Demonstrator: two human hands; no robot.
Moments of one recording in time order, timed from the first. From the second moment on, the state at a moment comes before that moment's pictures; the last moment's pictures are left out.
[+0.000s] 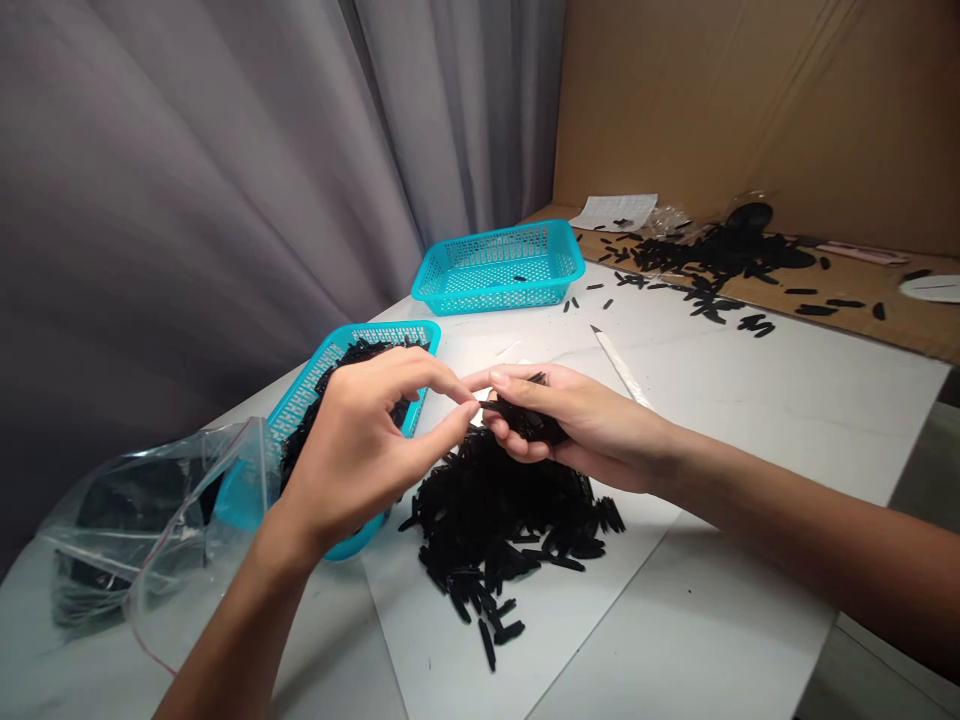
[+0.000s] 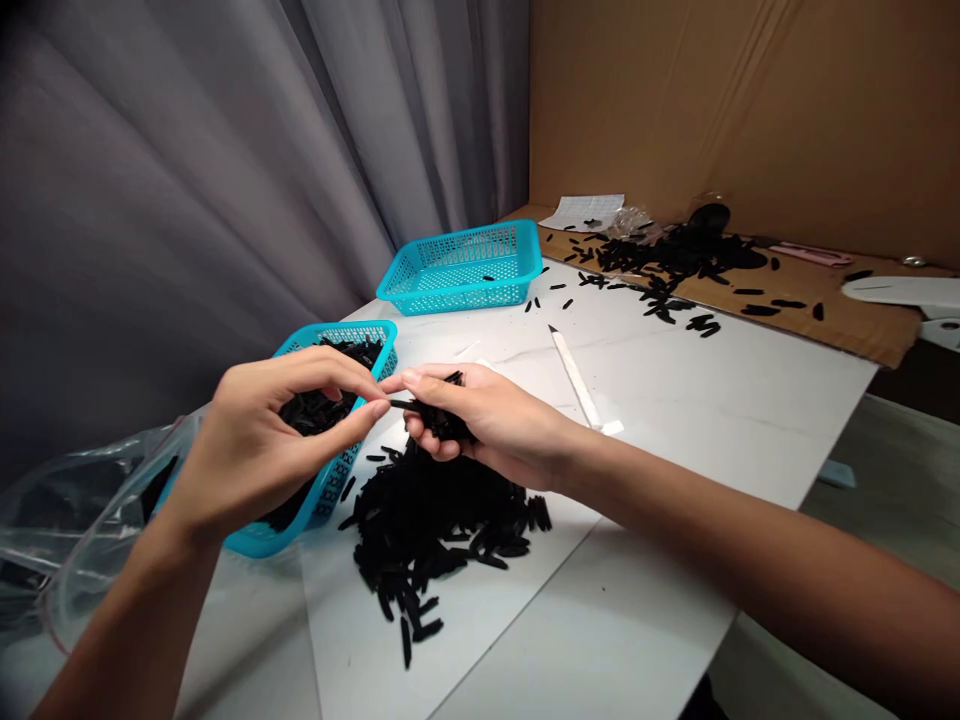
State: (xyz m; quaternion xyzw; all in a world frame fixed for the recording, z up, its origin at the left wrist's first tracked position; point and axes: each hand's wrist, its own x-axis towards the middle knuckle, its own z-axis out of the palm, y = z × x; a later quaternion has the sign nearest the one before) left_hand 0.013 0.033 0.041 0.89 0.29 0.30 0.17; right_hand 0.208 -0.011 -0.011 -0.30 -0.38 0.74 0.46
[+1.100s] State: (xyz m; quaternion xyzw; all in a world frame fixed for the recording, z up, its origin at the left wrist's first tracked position) left_hand 0.011 0.036 0.036 0.90 0.24 0.37 0.03; right_hand 0.210 -0.014 -0.006 -0.37 -0.50 0.56 0.54
